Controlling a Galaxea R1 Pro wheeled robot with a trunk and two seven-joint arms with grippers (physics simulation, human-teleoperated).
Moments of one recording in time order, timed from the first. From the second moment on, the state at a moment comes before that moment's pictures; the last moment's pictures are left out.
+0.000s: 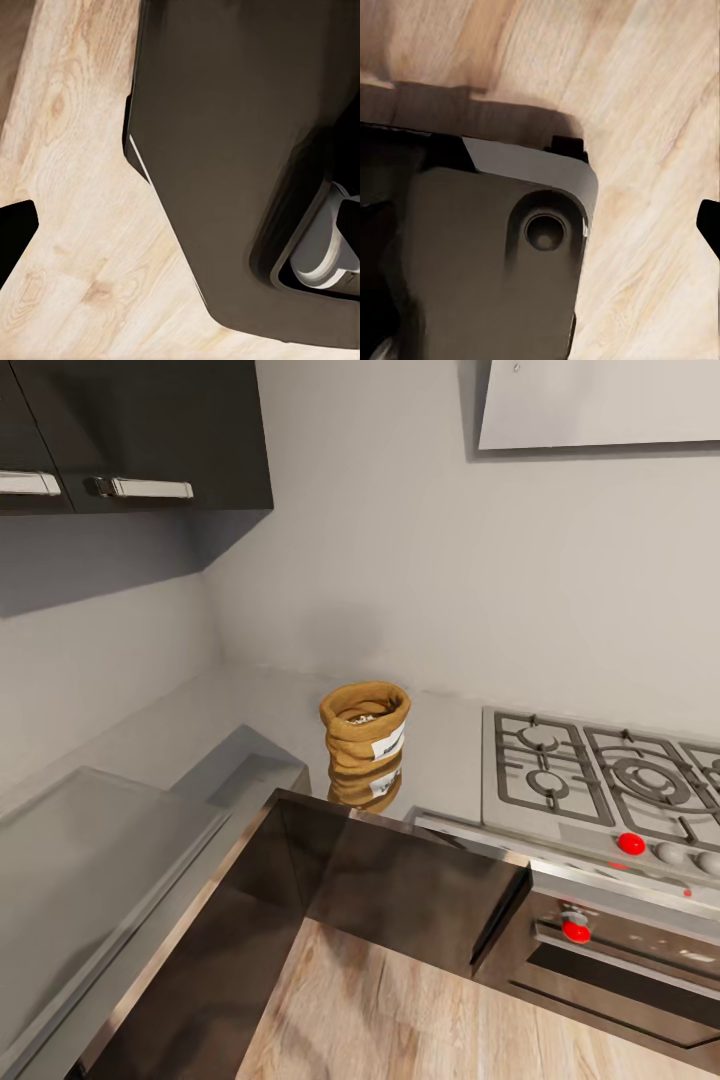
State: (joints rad) left arm 0.00 0.00 0.02 -0.03 0.19 -0.08 0.00; right arm -0.19 -0.04 -0.14 -0.26 0.24 0.05 0.17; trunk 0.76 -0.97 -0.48
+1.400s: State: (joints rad) left arm 0.00 0.00 0.02 -0.03 0.19 -0.08 0.00; right arm -1.20 0.17 0.05 -1.25 0.23 1.04 0.30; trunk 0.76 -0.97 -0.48
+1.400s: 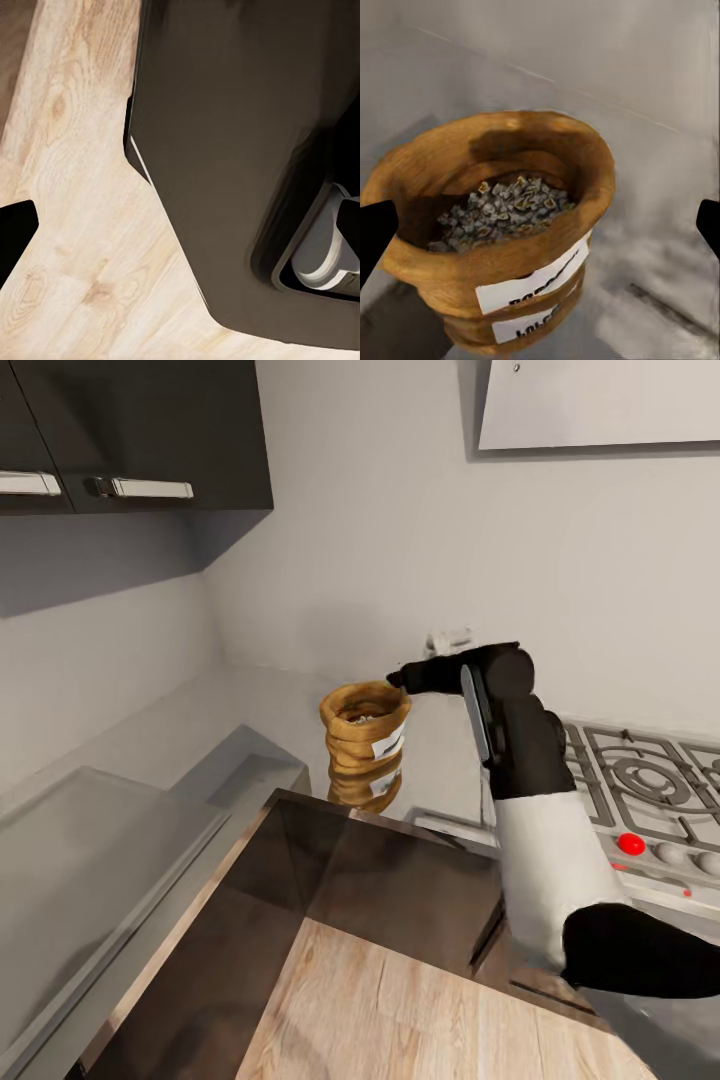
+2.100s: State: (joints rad) left arm 0.00 0.00 0.02 -0.03 0.19 -0.08 0.00; right arm -1.57 0.17 -0.21 -0.69 0.24 1.04 0.05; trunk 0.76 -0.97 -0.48
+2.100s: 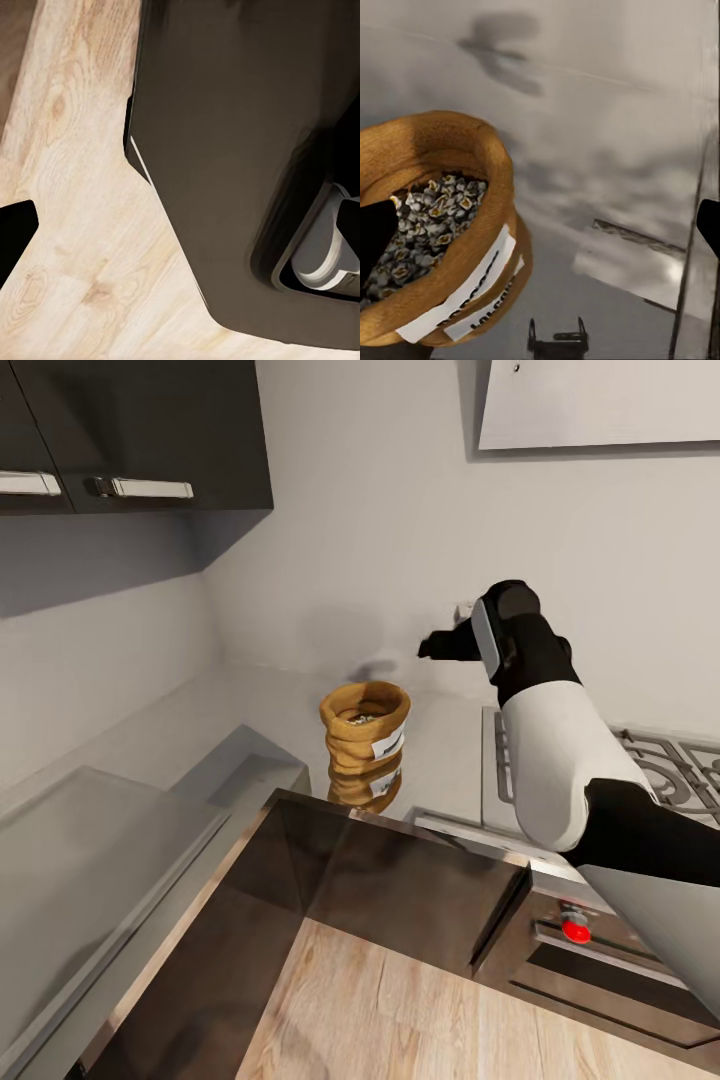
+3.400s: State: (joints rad) left arm 0.00 0.01 0.02 -0.04 0.19 -0.09 0.00; right arm -1.57 0.17 -0.21 -0.67 0.24 1.04 -0.01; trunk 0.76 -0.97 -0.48
